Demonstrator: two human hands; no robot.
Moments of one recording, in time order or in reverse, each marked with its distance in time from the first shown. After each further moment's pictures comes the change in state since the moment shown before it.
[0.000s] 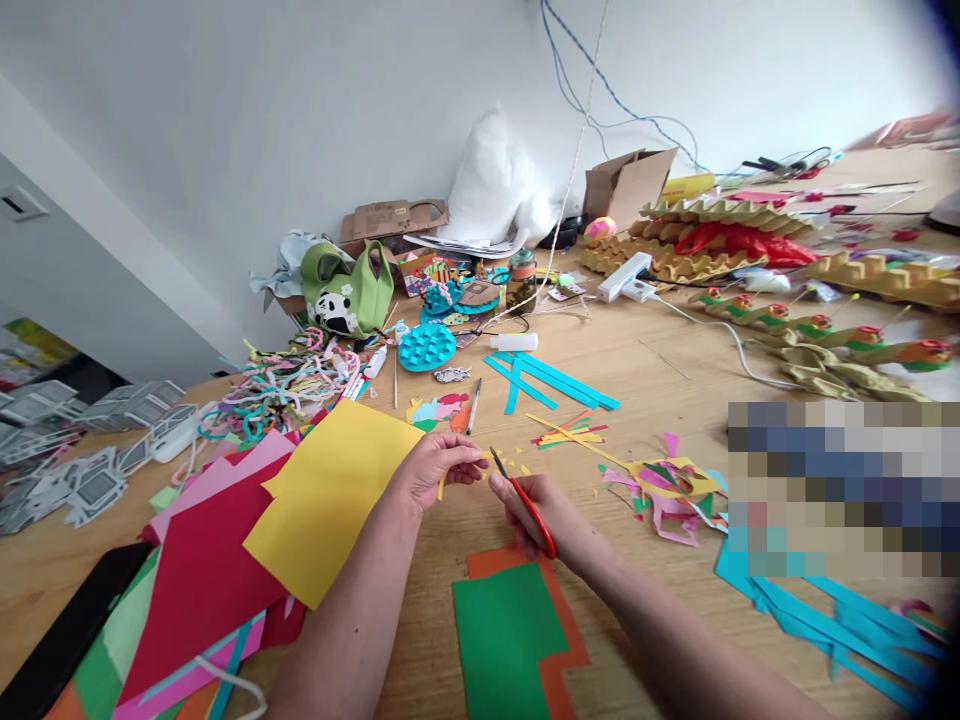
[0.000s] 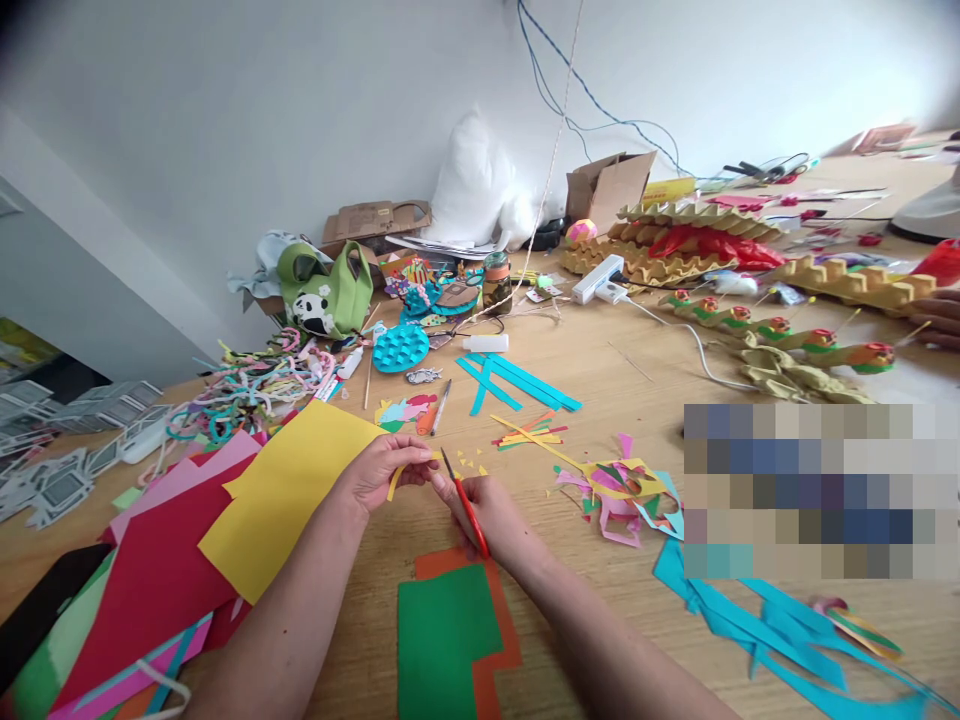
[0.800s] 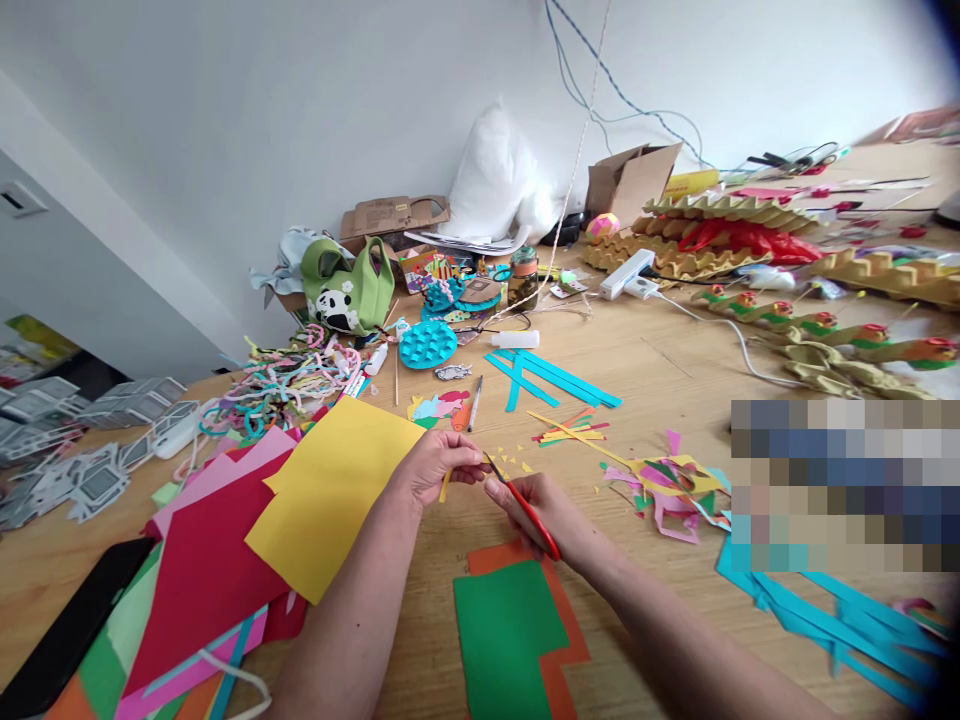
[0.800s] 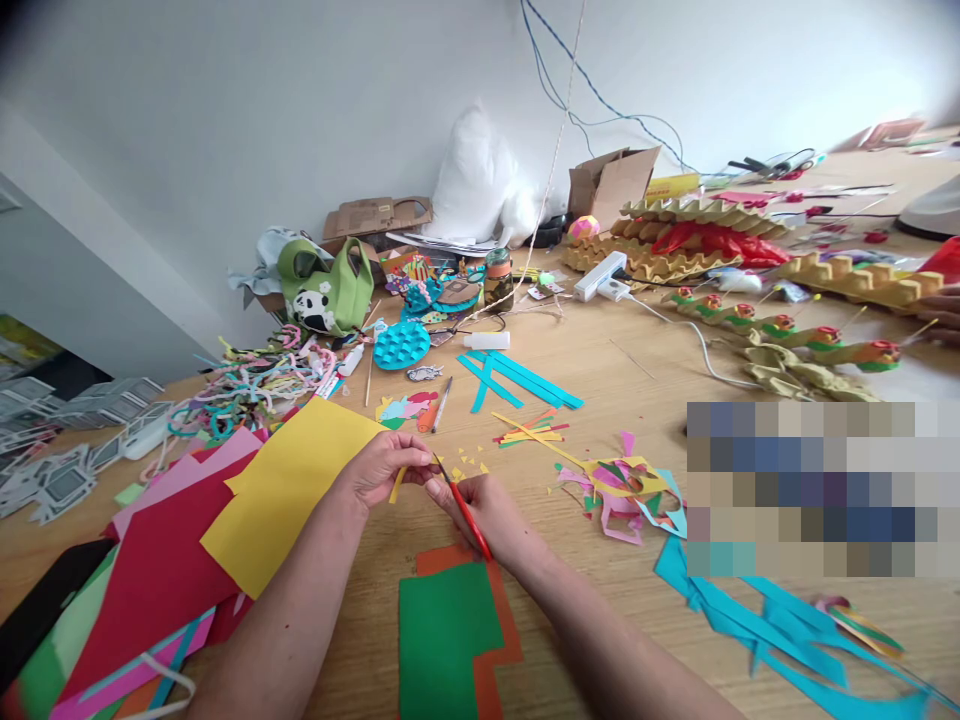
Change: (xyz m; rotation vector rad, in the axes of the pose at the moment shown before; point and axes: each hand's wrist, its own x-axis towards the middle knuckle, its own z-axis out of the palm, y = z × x) left_hand 0.002 0.000 -0.001 0.042 -0.068 0.017; right_hand -0.001 0.006 0.000 -0.082 -0.023 -0.074
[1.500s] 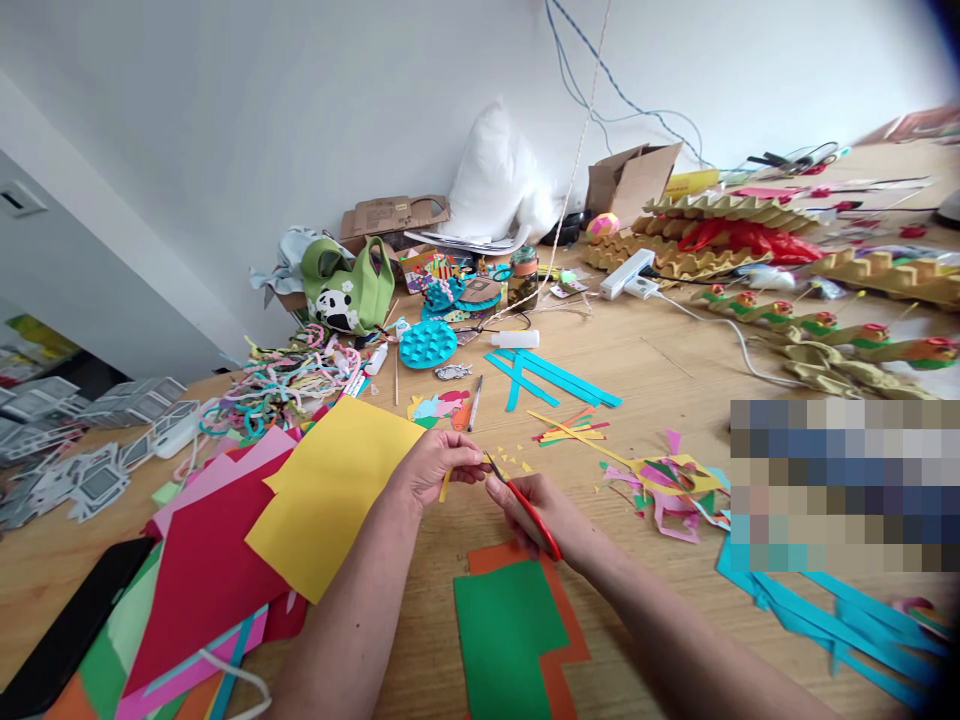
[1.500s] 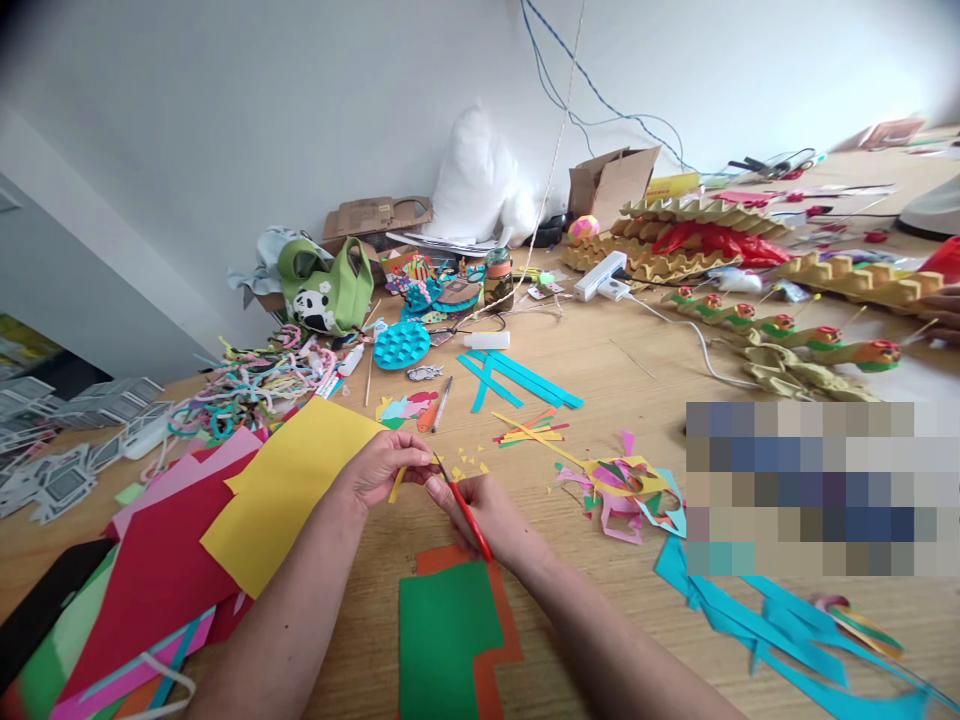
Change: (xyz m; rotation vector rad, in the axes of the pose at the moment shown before) left_hand -0.001 0.001 0.001 -0.006 0.010 0.003; right_hand -0.001 -0.003 0.000 0.039 -0.030 0.008
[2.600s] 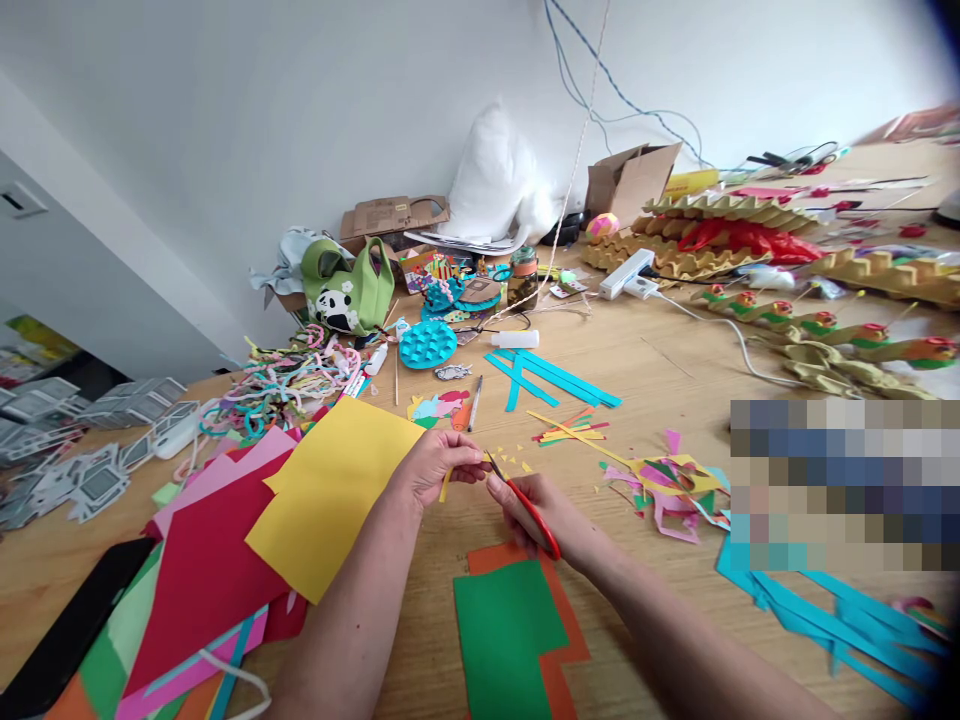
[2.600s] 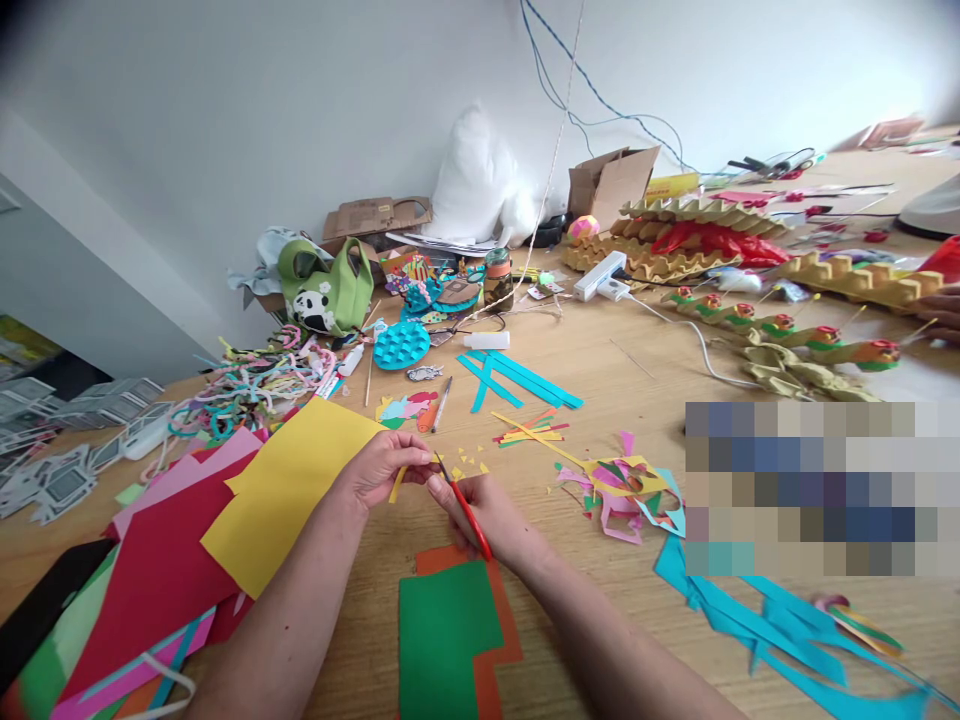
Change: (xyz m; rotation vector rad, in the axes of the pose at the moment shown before) left_hand -0.001 0.000 0.000 -0.016 0.010 -0.001; right_hand 0.004 0.004 0.000 0.018 -0.022 -0.005
